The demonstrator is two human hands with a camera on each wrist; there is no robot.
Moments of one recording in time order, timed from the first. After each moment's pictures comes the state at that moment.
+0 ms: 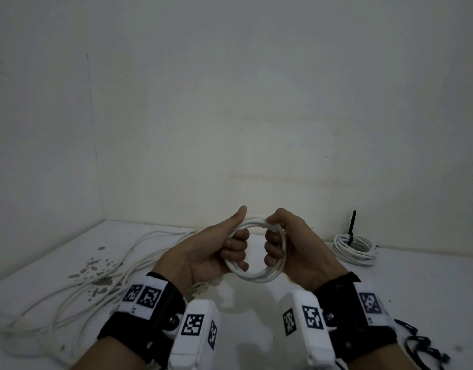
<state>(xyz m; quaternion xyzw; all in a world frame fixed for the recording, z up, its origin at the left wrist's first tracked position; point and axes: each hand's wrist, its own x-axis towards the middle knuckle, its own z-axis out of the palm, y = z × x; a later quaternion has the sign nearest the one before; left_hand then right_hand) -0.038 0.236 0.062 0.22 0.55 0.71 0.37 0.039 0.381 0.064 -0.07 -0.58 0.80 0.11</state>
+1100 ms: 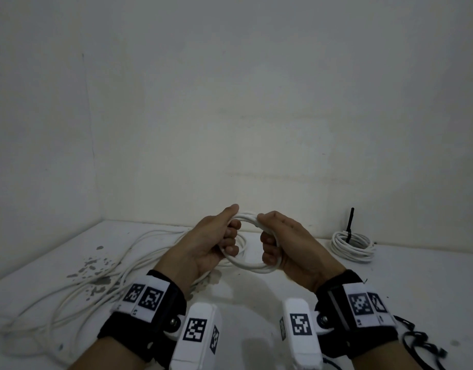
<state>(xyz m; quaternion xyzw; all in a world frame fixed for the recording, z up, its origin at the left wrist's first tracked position) -0.041 0.247 0.065 0.16 0.58 0.76 0.25 0.035 0.388 0.053 -0.02 -0.63 0.77 0.14</state>
